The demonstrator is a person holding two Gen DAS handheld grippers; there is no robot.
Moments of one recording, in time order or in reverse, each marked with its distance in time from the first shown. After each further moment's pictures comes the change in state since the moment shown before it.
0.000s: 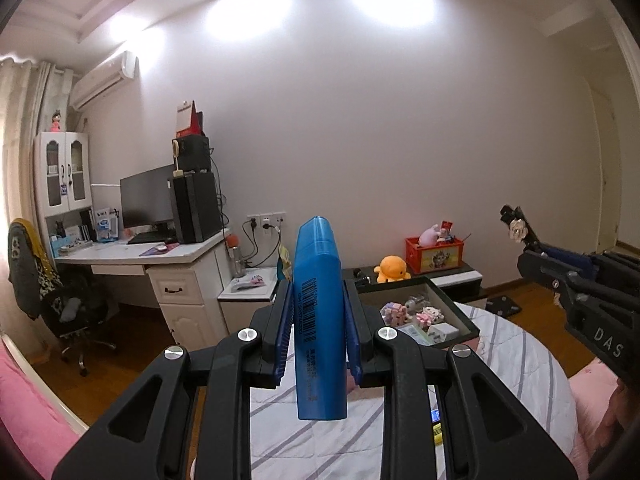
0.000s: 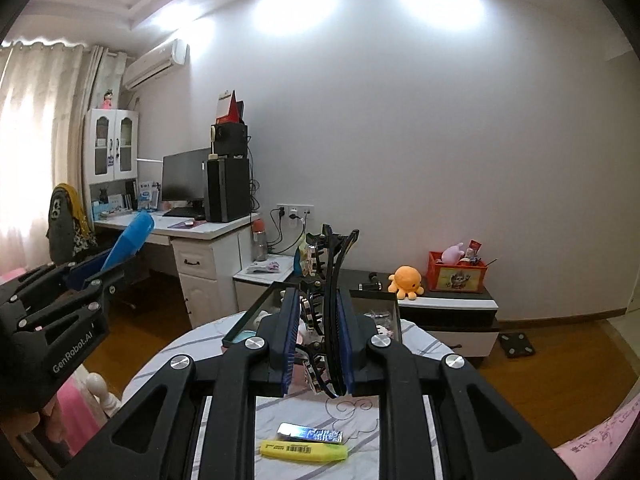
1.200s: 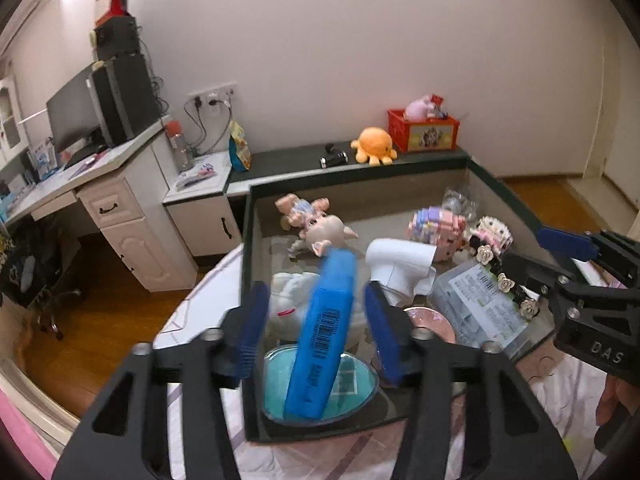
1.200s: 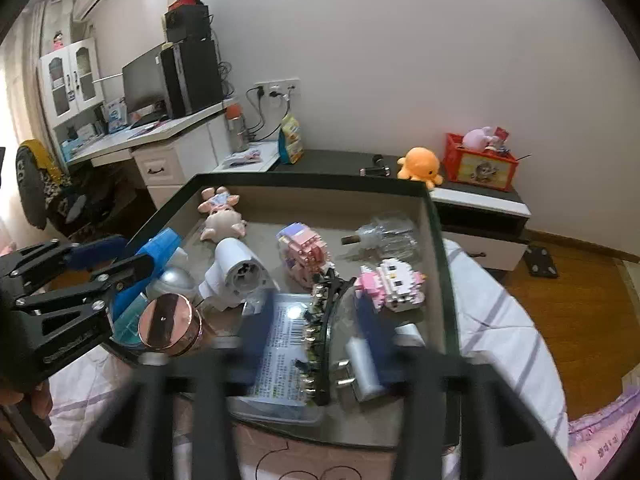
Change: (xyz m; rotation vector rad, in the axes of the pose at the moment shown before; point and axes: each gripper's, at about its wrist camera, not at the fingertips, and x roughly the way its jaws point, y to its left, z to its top) left arm 0.260 -0.018 -0.058 0.048 0.470 -0.133; right arm 0.219 -0.070 -0.058 0.081 0.428 0.034
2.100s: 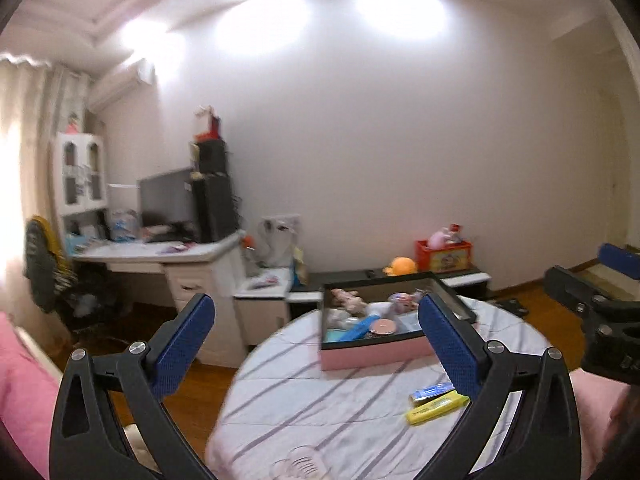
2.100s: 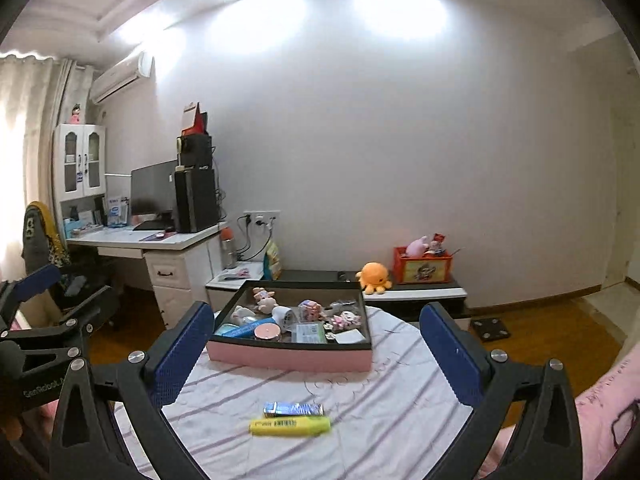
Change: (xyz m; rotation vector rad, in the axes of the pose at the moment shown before) left arm -0.310 -0.026 -0.112 -0.061 -0.505 0.216; right arm -0.275 0.079 -0.084 0.020 -0.458 -0.145
